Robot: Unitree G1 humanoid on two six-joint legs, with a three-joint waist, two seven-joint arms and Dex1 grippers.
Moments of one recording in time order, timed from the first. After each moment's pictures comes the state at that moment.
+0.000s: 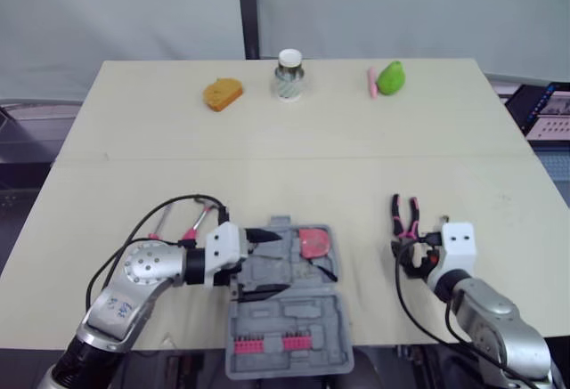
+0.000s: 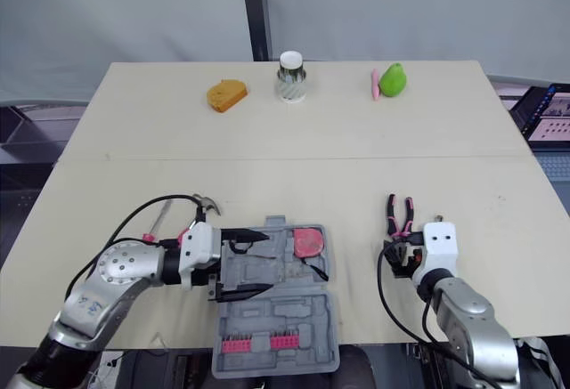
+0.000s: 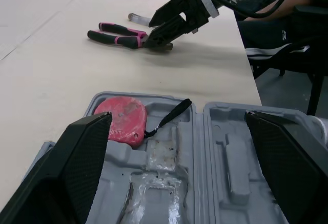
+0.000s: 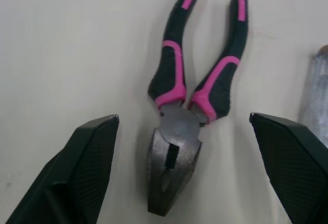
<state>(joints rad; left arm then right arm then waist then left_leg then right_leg) -0.14 0.63 -0.18 -0.40 -0.34 0.27 -0.94 0.10 -0.31 -0.23 -0.41 0.27 0.74 0.19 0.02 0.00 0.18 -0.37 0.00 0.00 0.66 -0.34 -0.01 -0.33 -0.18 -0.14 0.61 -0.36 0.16</state>
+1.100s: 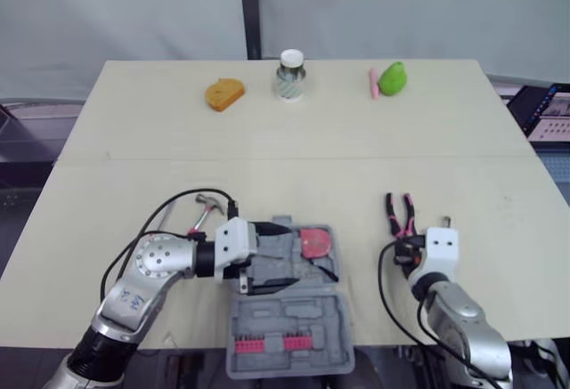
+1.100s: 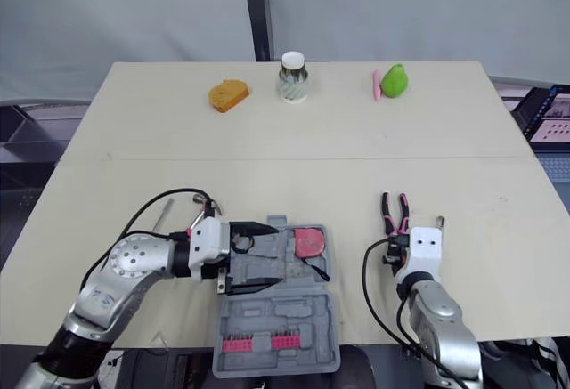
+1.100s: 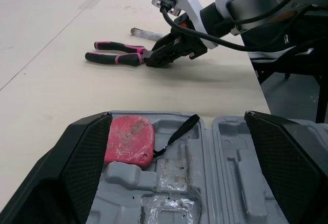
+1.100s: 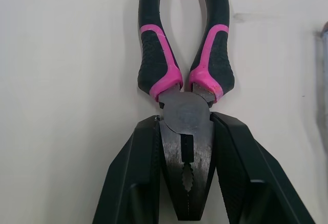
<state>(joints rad) -0.14 0.59 -0.19 -0.38 -0.31 0.23 -0.94 0.12 -0.26 -0.17 -0.35 0.17 0.63 0.12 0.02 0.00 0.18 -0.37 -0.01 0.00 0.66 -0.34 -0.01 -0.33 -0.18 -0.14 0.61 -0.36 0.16</state>
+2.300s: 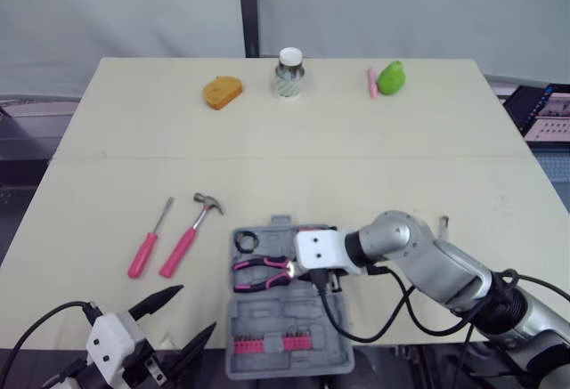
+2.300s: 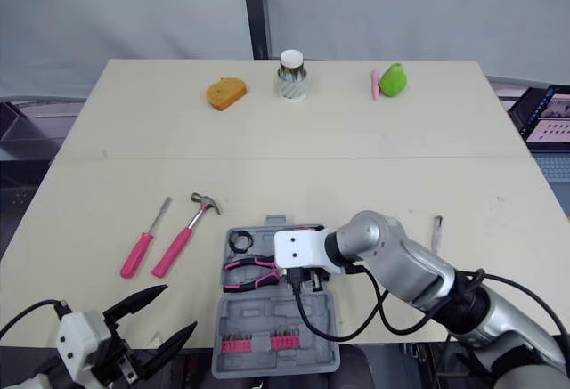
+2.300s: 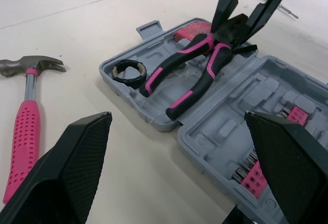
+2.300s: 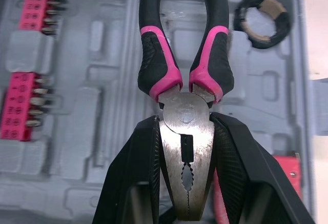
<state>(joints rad) 0.80 0.40 0.33 -0.63 -0.38 -0.03 -0.77 -0.63 -0.69 0.68 -0.47 -0.01 0.74 1.06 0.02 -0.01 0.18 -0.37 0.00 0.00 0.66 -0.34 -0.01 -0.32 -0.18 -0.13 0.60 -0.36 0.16</state>
